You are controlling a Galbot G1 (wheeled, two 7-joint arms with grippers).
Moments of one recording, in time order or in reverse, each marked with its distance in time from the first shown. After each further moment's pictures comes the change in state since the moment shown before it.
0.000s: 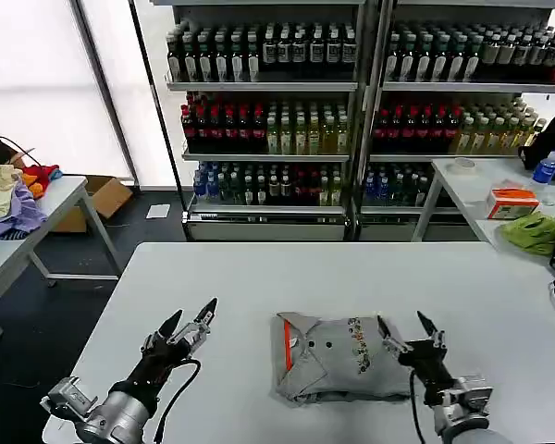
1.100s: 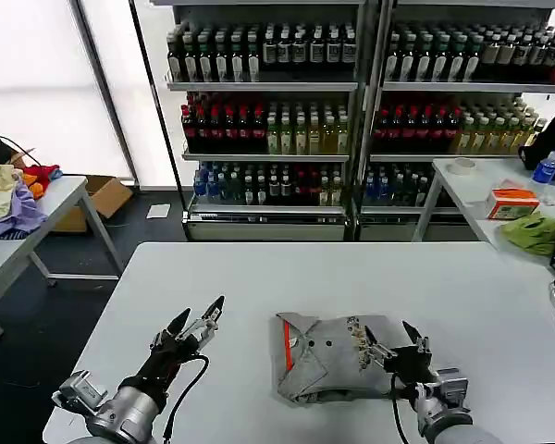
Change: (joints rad) left arm -0.031 -0.019 0.043 0.005 -0.017 0.021 -0.042; right arm 0.037 0.018 -0.129 0.022 -0.062 -0.203 0.087
